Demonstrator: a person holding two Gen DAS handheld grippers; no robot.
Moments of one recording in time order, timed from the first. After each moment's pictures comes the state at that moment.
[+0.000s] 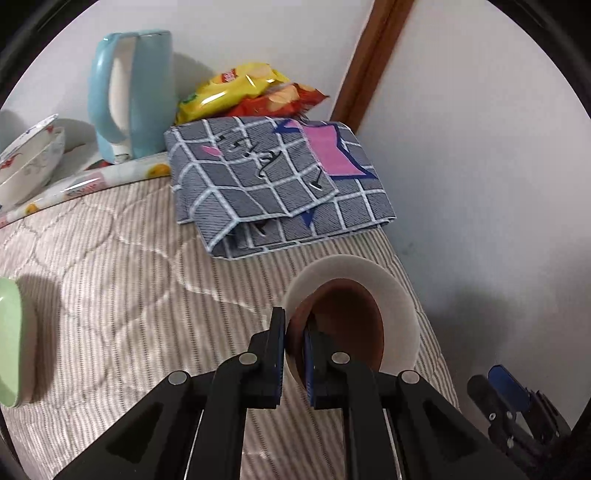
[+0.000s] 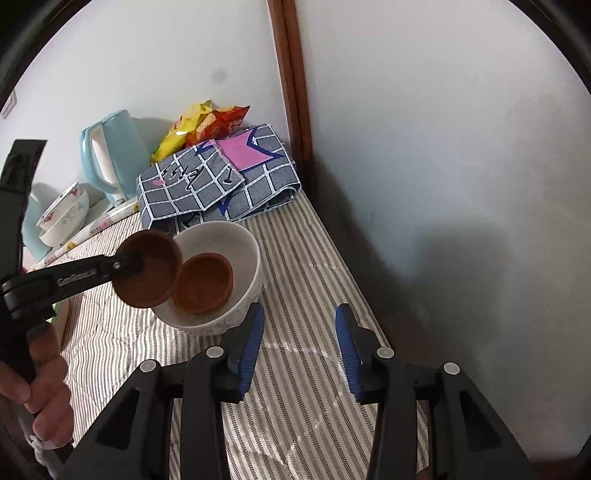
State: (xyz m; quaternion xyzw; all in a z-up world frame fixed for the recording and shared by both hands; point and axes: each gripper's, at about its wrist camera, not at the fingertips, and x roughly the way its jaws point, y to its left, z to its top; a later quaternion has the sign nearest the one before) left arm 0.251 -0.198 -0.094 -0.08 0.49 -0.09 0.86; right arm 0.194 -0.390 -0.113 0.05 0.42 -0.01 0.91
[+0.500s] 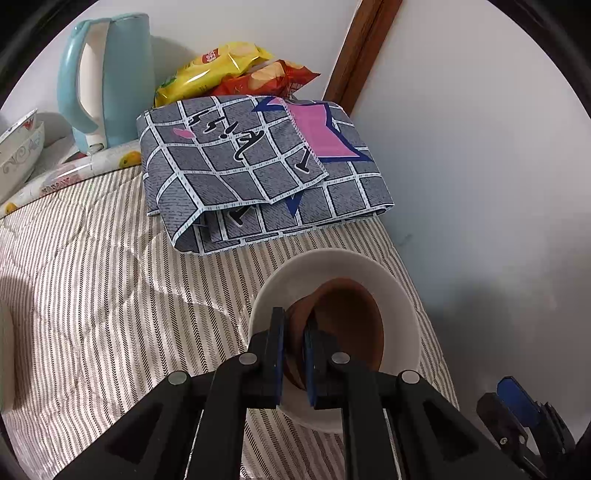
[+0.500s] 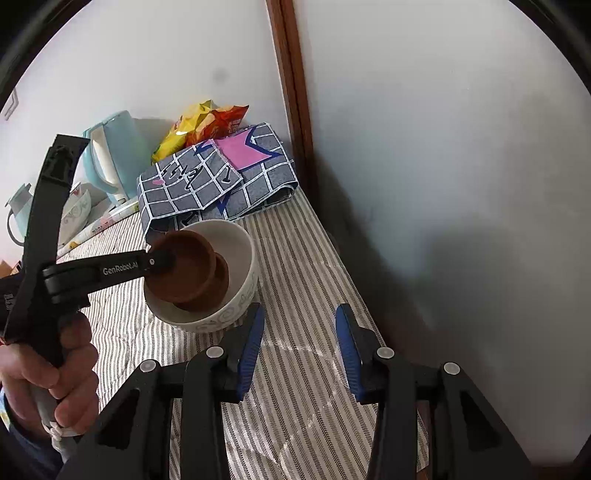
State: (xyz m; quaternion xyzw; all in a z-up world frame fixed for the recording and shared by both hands) left arm 0.267 -0.216 -0.116 -0.08 0.51 -0.10 0.85; right arm 0.194 -0.396 -0.114 0.06 0.42 0.00 0.91
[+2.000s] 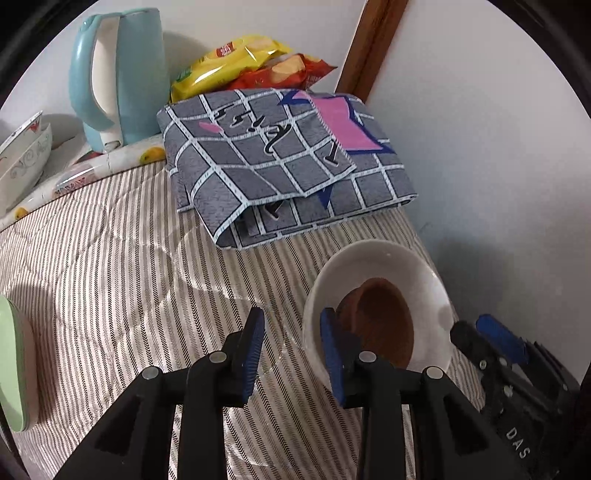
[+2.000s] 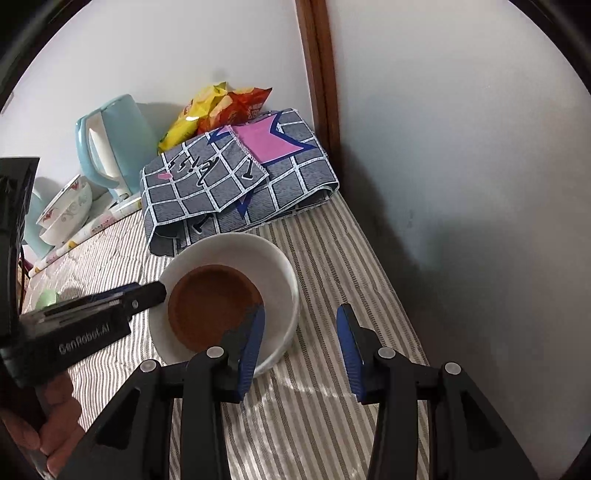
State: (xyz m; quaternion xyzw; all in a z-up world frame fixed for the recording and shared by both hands) left arm 0.271 -0.189 -0.121 -0.05 0.53 -0.10 0.84; right arm 0.255 -0.363 -0.134 0.05 0.45 0.02 0.89
